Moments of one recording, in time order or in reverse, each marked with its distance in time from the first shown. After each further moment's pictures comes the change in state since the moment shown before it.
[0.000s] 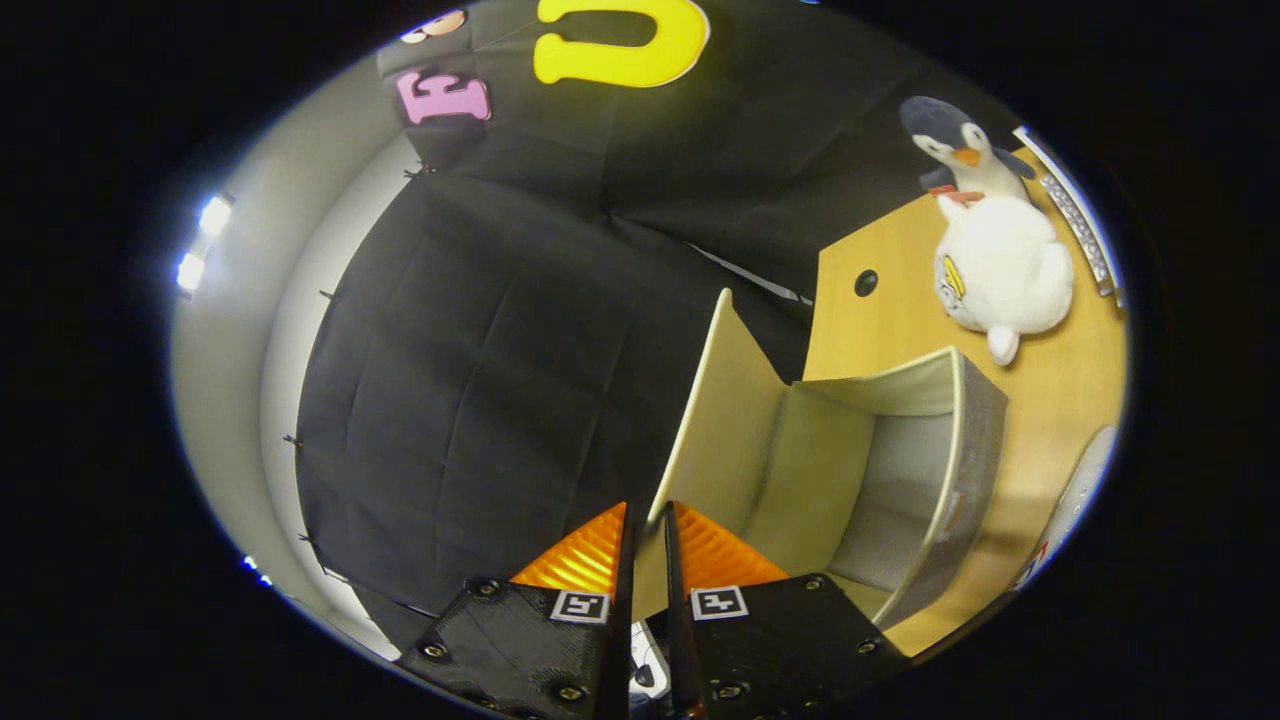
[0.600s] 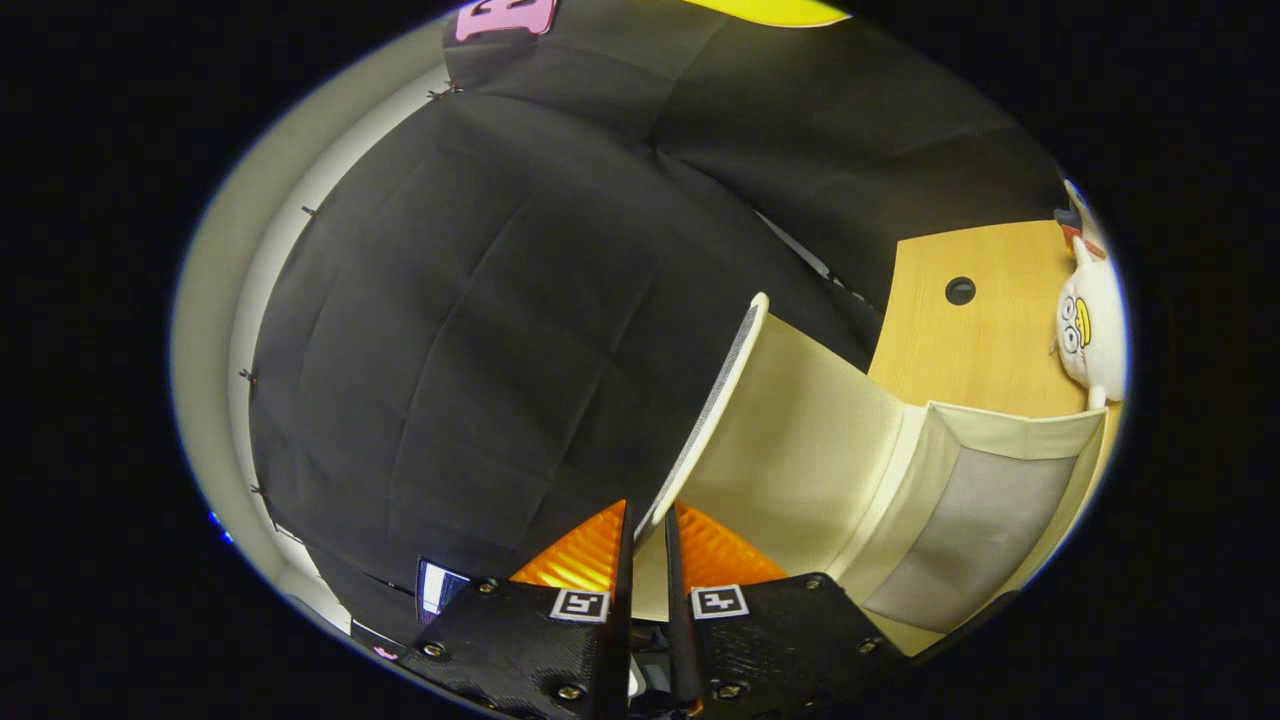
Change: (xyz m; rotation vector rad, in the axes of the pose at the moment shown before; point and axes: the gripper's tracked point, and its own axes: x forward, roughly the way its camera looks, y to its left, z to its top) arm 0.134 0.047 -0.017 -0.130 0.133 -0.049
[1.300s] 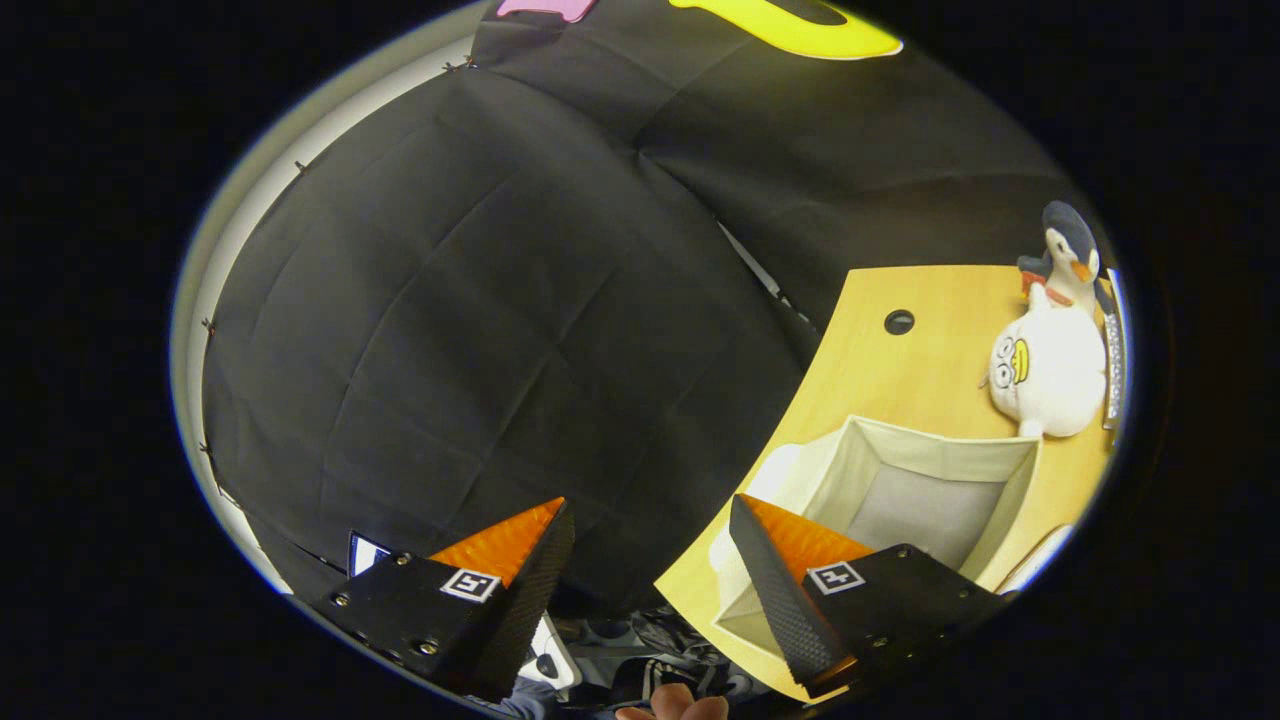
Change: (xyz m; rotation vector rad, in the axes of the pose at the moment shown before) arm -0.052 -0.038 -0.004 -0.146 -0.008 -0.222
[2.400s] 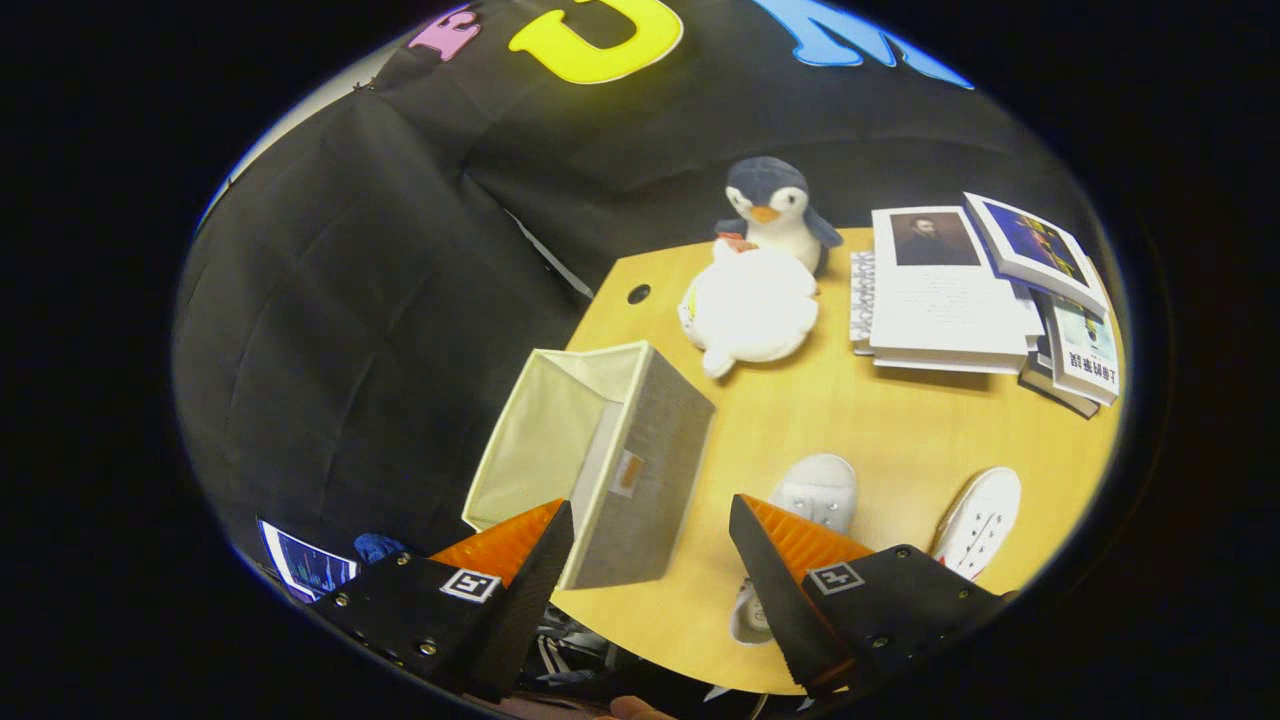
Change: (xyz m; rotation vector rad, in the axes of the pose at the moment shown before) arm -0.180 -0.210 -0.102 0.102 0.033 -0.450
